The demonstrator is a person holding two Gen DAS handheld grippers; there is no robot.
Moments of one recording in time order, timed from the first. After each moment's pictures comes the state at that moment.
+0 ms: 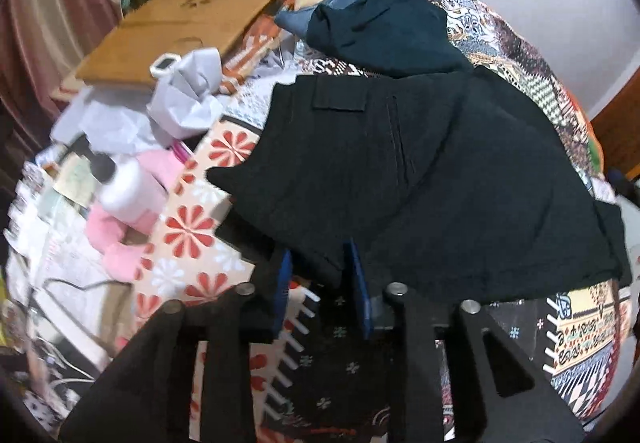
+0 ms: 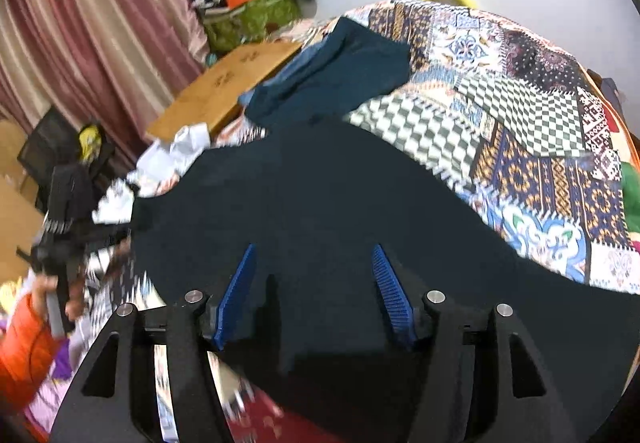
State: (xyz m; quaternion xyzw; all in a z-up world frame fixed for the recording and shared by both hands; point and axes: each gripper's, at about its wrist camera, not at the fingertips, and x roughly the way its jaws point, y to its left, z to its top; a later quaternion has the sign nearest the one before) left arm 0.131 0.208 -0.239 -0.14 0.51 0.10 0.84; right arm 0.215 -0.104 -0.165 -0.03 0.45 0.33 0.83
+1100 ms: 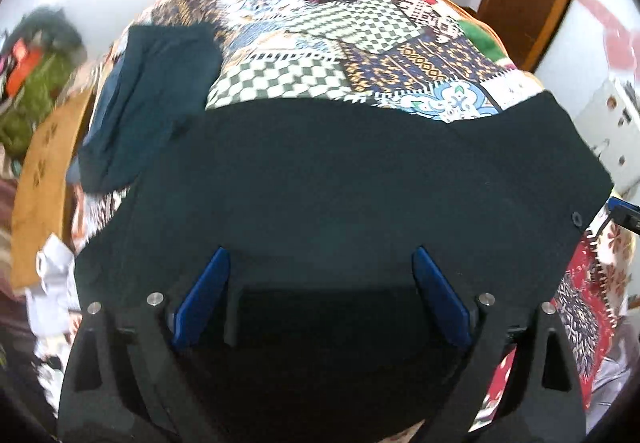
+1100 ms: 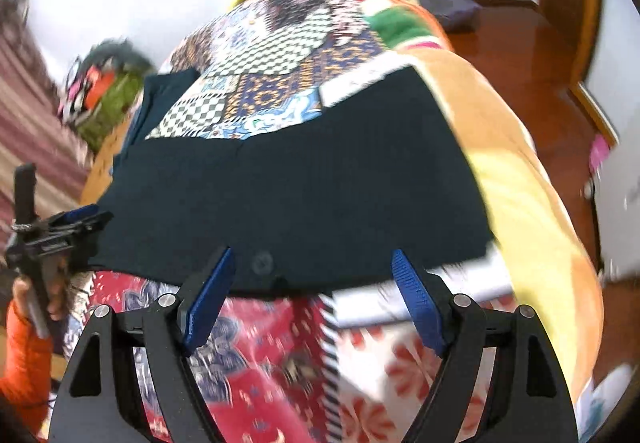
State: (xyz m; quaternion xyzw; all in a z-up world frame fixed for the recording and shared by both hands) left arm 0.255 -0.031 -0.212 0.08 0.52 -0.11 0.85; right arm 0.117 -0.346 -0.184 0.16 0.48 0.08 0.86
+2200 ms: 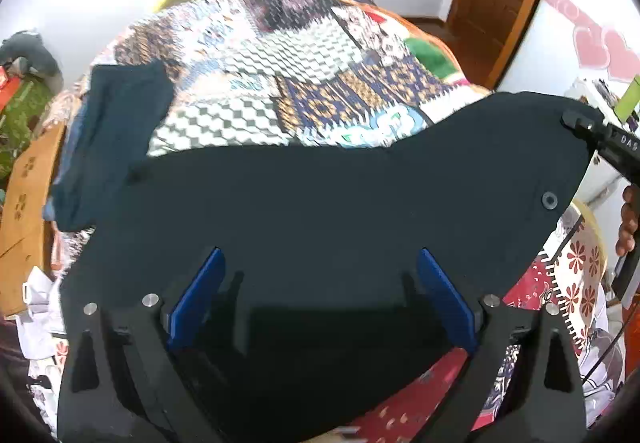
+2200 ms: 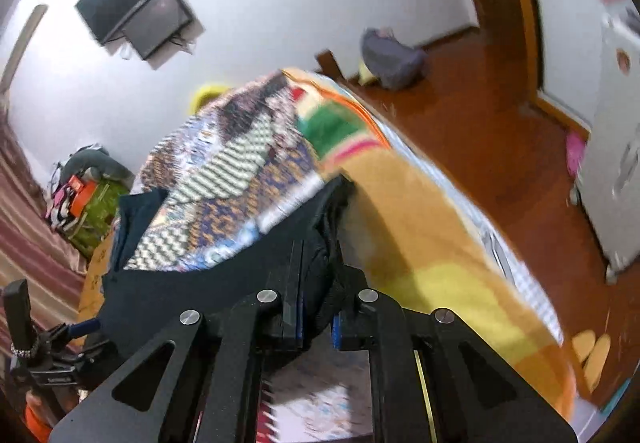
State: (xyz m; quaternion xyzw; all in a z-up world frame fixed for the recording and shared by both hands) left arm 0.248 -0.082 -0.183 0.07 0.48 -0.15 0.86; right arm 0.138 -0.405 -0.141 0.23 0.34 0.00 0.91
